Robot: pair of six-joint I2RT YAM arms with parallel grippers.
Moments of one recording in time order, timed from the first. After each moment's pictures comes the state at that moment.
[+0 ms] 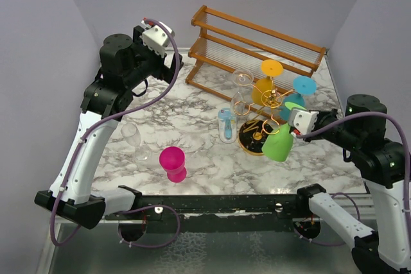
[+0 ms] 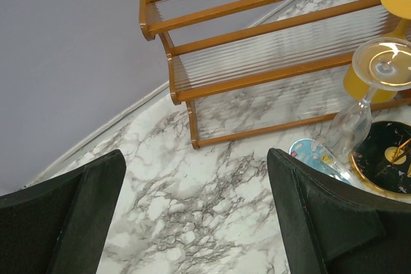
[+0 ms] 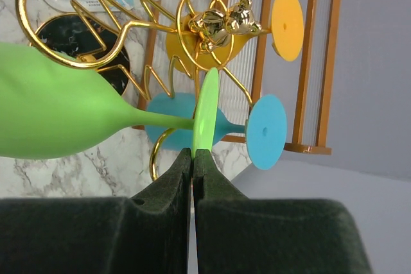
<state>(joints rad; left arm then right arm) -0.36 1.23 1.61 -0.56 0.22 0.23 0.27 0.78 1.38 -1.14 -0.31 -1.15</state>
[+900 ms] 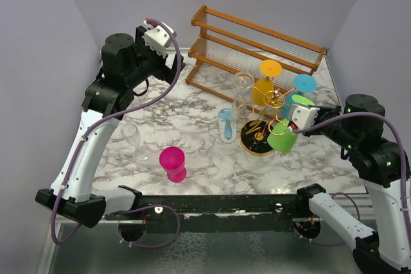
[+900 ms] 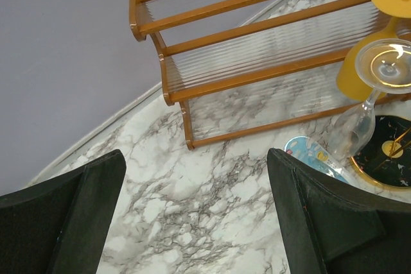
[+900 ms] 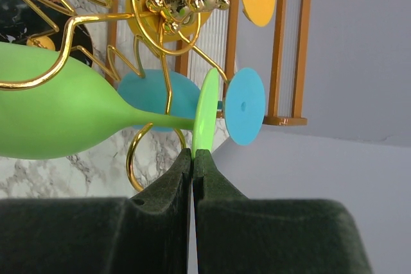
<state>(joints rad) -0.36 1.24 1.61 -0.56 0.25 0.24 0.29 0.78 1.34 -1.05 -0.16 -1.16</state>
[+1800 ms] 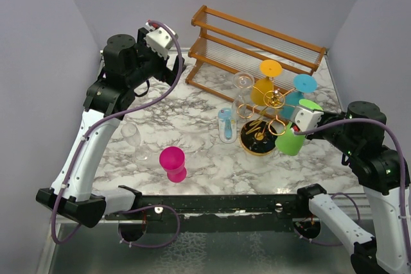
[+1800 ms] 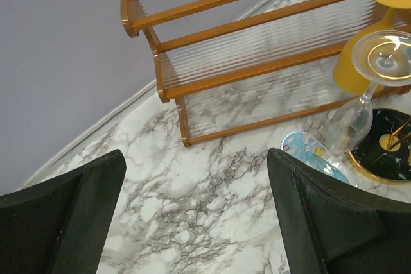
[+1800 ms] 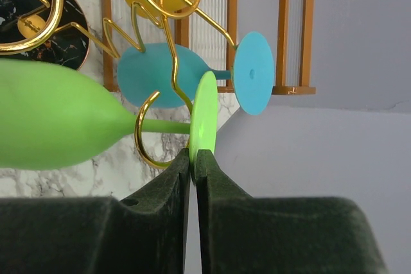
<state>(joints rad) -0.36 1.24 1.60 -0.56 0.26 0.24 0.26 0.72 1.28 -1.05 -0.10 -1.13</state>
